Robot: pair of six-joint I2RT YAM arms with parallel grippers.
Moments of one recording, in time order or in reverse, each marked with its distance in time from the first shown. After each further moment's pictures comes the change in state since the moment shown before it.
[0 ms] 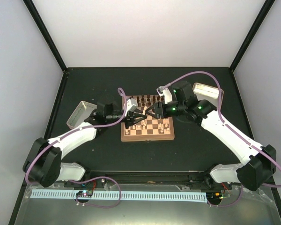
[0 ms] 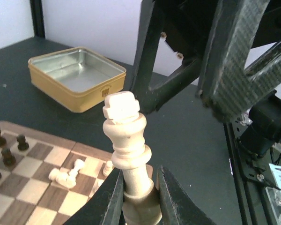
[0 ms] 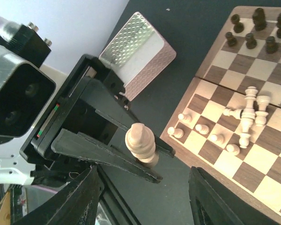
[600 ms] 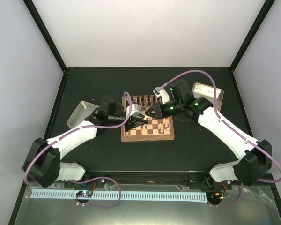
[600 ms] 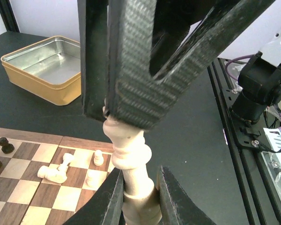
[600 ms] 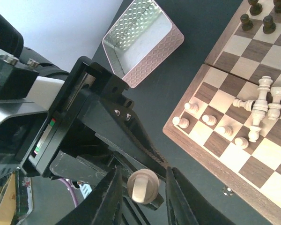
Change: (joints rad) left arm -0.029 0.000 0.080 -0.224 0.048 0.260; right arm 0.000 0.051 0.053 -0.068 -0.076 -0.066
